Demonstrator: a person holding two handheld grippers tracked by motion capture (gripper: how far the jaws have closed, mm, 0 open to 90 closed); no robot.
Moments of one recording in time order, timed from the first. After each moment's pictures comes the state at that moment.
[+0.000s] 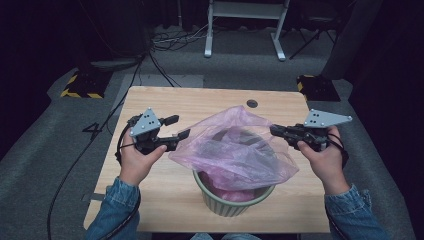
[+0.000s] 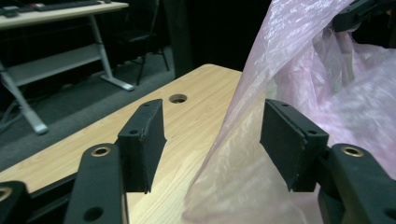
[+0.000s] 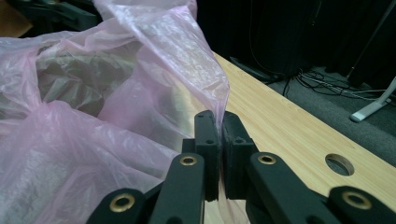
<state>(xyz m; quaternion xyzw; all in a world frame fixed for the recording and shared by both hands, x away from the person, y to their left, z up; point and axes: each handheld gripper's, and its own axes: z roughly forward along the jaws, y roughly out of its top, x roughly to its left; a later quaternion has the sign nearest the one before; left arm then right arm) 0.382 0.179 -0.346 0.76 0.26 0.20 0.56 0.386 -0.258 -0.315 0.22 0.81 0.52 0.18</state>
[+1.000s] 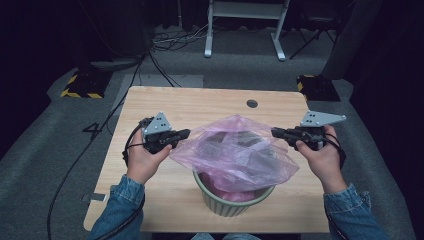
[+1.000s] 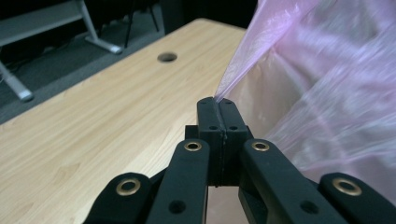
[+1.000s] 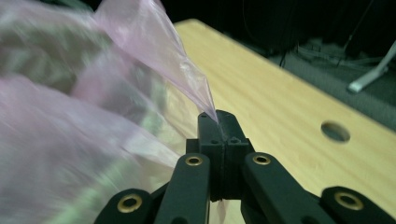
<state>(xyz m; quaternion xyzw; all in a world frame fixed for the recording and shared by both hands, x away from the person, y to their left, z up) 0.387 0.166 -0.365 0.81 0.27 0.18 0.49 0.398 -0.263 -0.333 0.26 0.82 0.48 0.17</state>
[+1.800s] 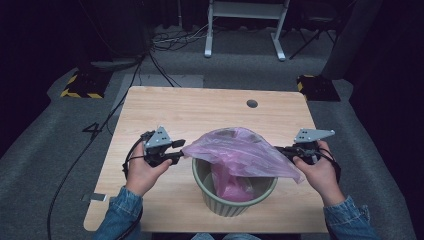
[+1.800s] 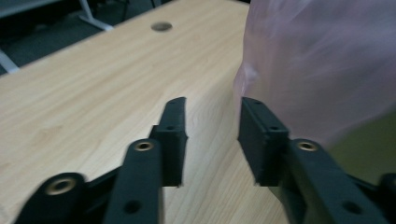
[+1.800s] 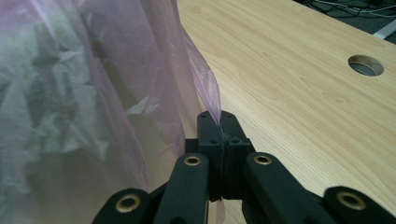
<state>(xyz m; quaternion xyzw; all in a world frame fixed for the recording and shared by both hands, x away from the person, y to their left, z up) 0.369 0.176 -0.396 0.81 0.28 0.16 0.49 0.387 -0.274 -0.383 0.29 0.85 0.43 0.13</state>
